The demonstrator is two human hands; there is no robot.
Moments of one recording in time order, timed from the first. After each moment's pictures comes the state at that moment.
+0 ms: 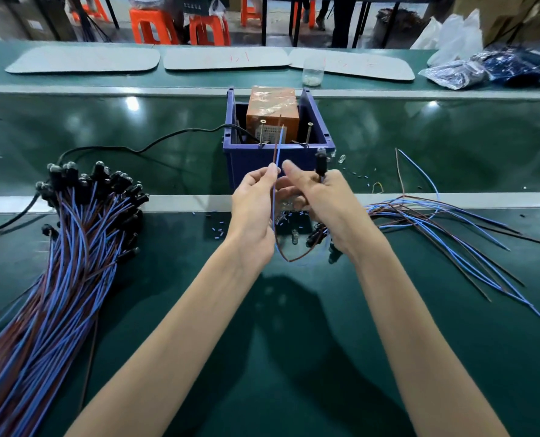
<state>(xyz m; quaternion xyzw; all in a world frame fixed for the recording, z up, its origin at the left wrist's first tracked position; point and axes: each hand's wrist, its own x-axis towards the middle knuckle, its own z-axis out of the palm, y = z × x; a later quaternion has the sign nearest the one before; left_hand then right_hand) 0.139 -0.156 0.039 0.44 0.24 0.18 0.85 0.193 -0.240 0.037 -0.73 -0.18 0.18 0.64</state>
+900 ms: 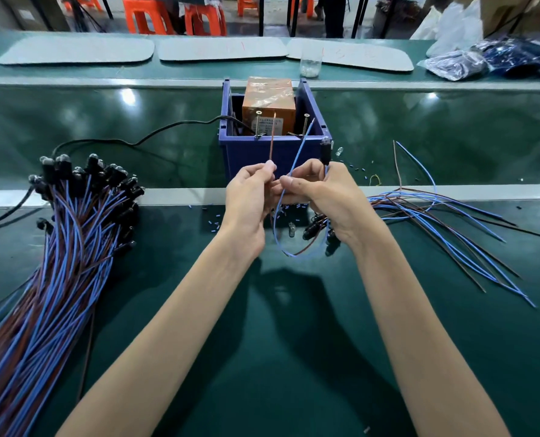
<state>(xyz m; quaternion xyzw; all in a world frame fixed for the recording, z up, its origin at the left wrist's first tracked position) 0.144 -0.149 0.030 0.49 0.27 0.18 0.81 0.195 -0.250 0.040 -0.67 -0.18 0.22 0.69</state>
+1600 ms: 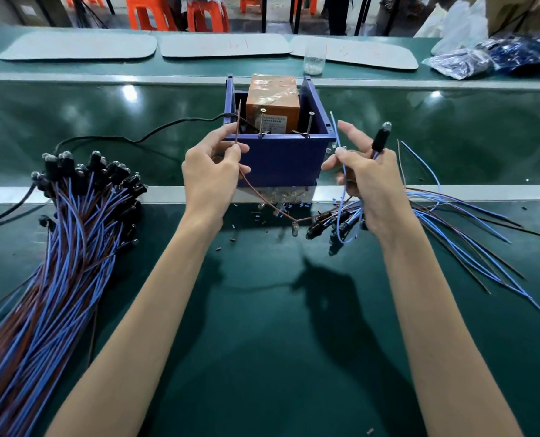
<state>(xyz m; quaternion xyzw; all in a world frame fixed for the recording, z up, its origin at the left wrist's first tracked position) 0.145 -0.094 0.027 0.71 0.22 0.32 0.59 0.218 -0.272 0.045 -0.68 -0.14 0.09 0.72</state>
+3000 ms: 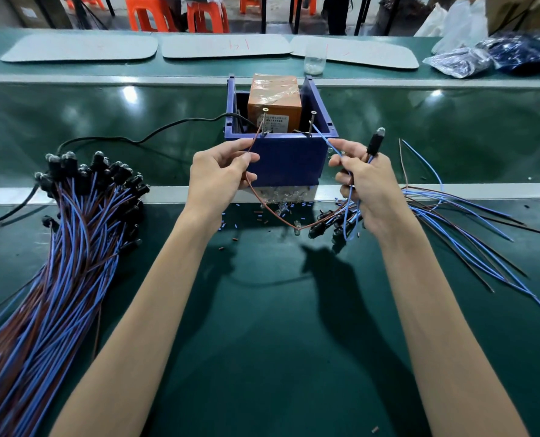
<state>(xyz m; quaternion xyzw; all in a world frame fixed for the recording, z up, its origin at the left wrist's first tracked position) 0.142 -0.088 0.023 0.70 0.20 0.24 0.64 0.228 -0.268 0.030 -0.68 -0.09 0.13 0.71</state>
